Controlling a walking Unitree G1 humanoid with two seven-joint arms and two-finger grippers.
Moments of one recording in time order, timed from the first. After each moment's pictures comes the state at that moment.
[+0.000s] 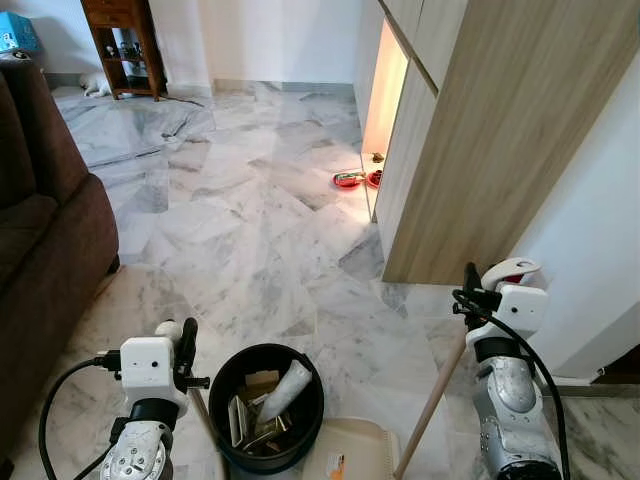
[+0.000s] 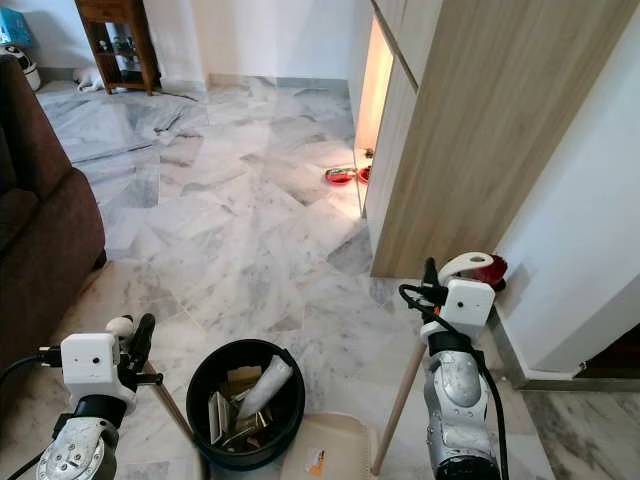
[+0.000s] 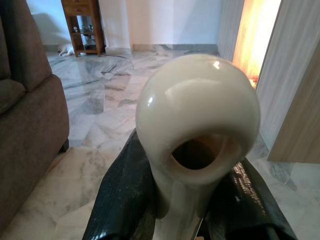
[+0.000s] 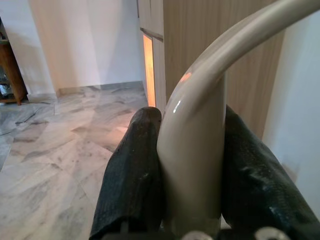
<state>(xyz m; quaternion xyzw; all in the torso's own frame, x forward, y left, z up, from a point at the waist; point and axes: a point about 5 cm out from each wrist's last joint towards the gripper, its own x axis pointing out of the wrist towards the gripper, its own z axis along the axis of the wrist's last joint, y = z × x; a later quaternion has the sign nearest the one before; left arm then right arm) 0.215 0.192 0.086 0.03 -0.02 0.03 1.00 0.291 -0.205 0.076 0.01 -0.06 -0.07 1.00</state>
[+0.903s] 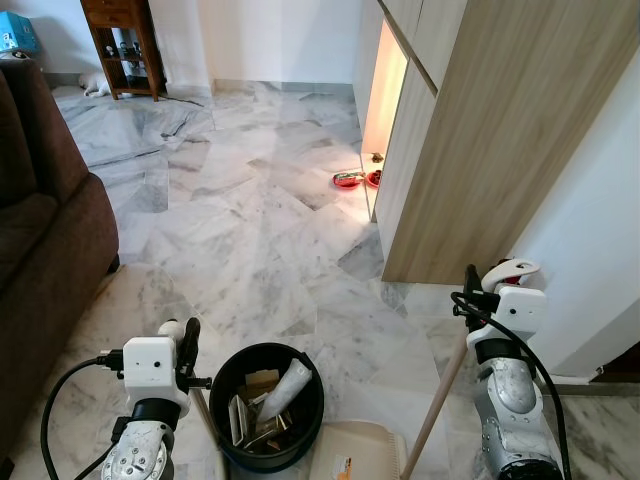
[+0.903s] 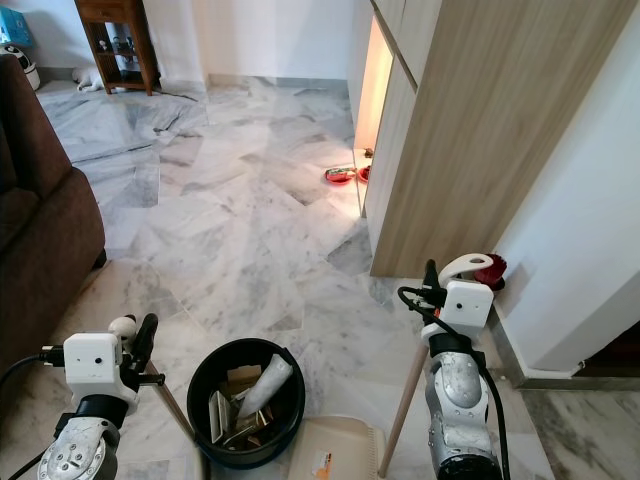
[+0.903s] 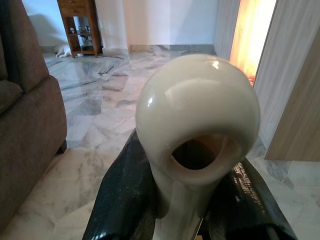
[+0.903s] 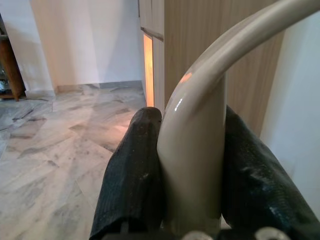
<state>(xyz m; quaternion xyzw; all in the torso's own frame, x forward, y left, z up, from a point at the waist) 0.215 0.190 0.086 0.03 -0.02 0.03 1.00 0.293 -0.205 0.075 0.00 -0.06 -0.07 1.00</state>
